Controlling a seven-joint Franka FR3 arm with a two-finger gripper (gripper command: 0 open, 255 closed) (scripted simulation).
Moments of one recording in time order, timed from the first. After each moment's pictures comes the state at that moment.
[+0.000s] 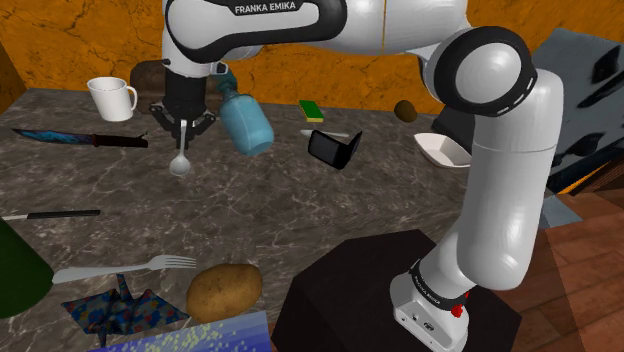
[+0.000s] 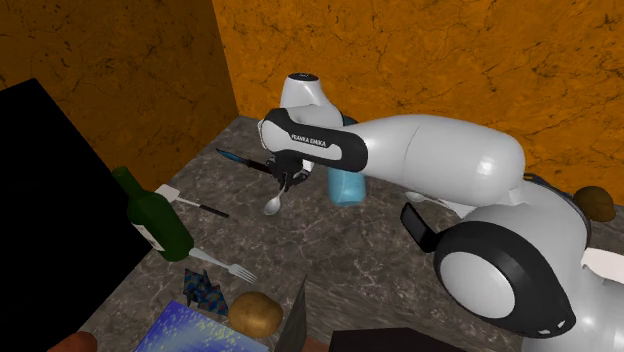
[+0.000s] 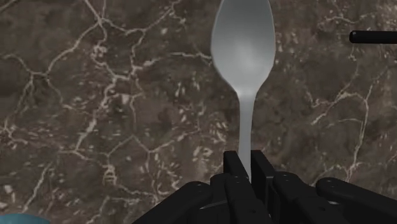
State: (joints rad) arm 0.18 0.48 0.41 -1.47 0.02 1.96 0.95
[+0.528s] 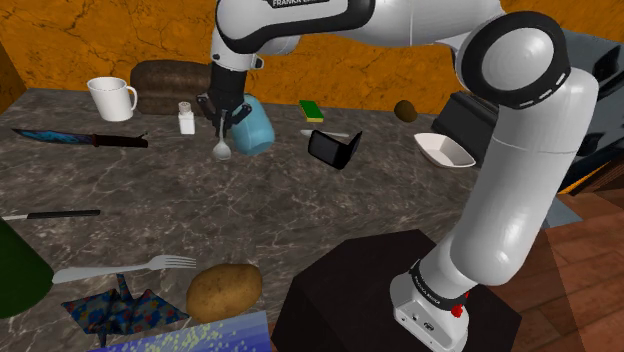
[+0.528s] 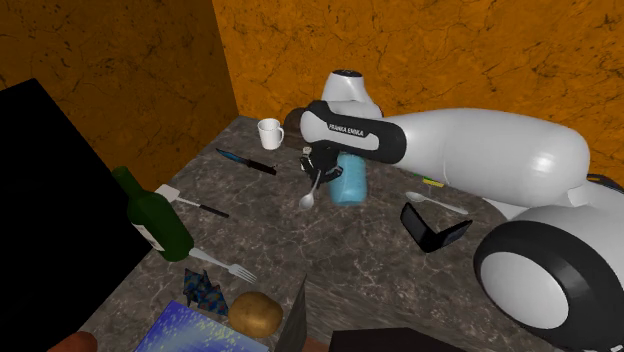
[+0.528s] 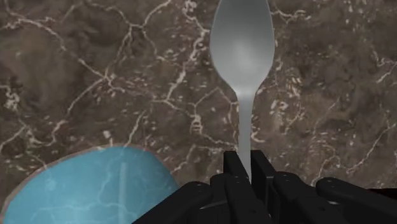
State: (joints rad) arm 0.04 0.35 0.39 -1.64 0.08 1.98 0.78
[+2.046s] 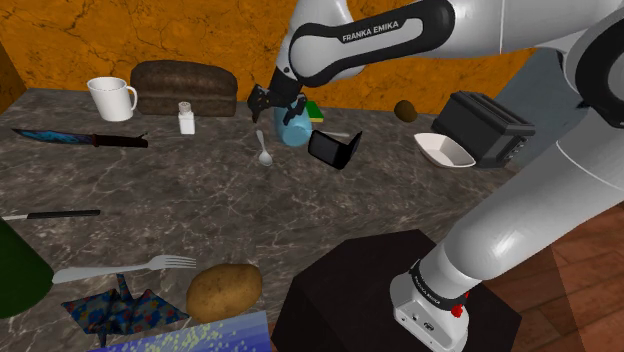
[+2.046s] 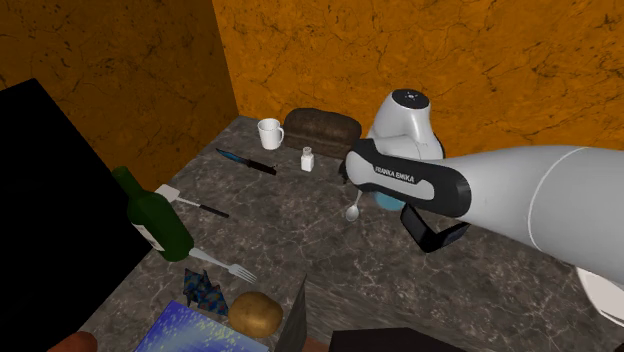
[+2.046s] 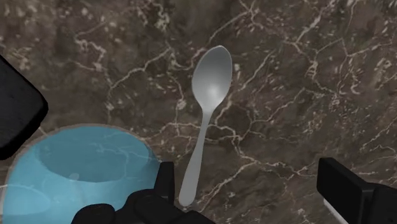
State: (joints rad) arm -0.11 -0.07 0.36 -2.18 0.09 2.38 0.47
